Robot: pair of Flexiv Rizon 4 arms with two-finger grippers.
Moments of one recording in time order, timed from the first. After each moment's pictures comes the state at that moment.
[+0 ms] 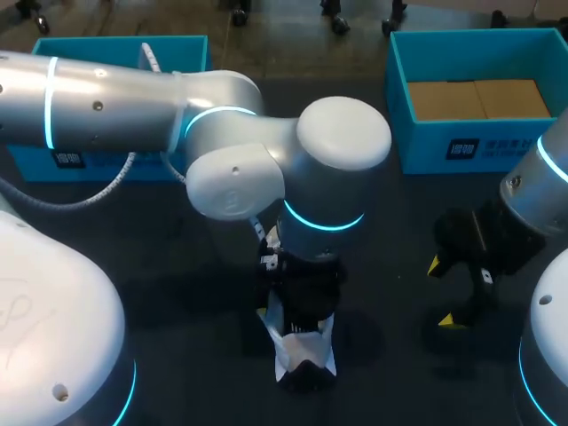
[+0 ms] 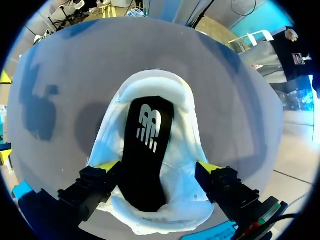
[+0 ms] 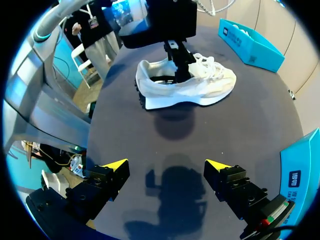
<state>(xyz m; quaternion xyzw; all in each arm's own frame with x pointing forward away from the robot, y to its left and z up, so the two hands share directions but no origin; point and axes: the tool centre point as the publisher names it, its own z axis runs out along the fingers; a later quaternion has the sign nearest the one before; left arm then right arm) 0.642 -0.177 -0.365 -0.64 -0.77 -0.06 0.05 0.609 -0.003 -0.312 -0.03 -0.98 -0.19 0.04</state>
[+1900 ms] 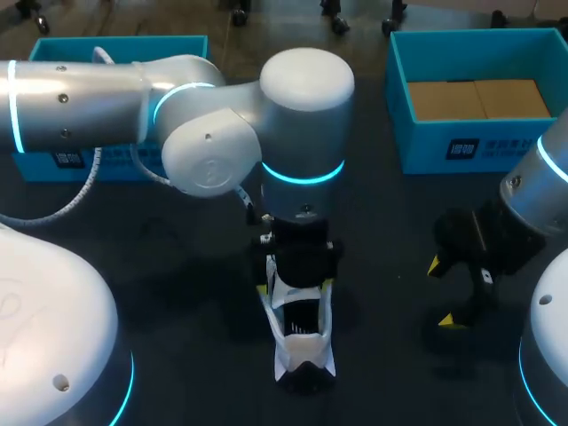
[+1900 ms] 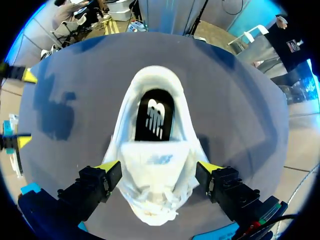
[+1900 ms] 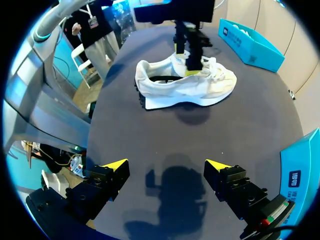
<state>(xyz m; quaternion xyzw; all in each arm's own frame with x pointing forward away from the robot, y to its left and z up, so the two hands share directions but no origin) 0.667 -0.182 -0.338 -0.65 -0.75 0.01 0.04 0.609 -0.003 -0.312 -0.03 -0.98 -0.19 0.04</state>
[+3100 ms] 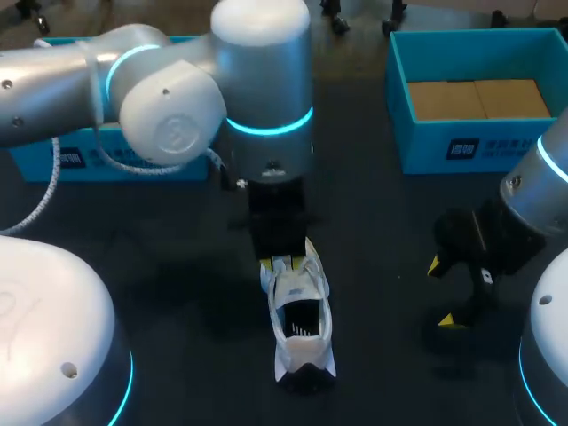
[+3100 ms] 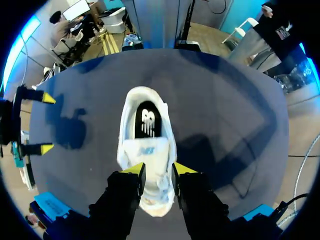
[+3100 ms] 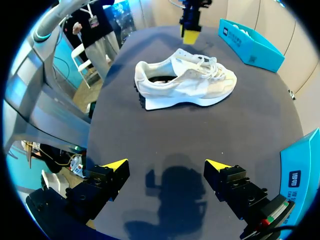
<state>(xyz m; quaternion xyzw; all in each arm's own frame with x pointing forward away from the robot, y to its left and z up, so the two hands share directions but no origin) 0.661 -0.169 -0.296 -0.70 -0.71 0.06 0.04 0.609 -0.003 -0.312 -0.03 -0.98 -0.19 0.04</state>
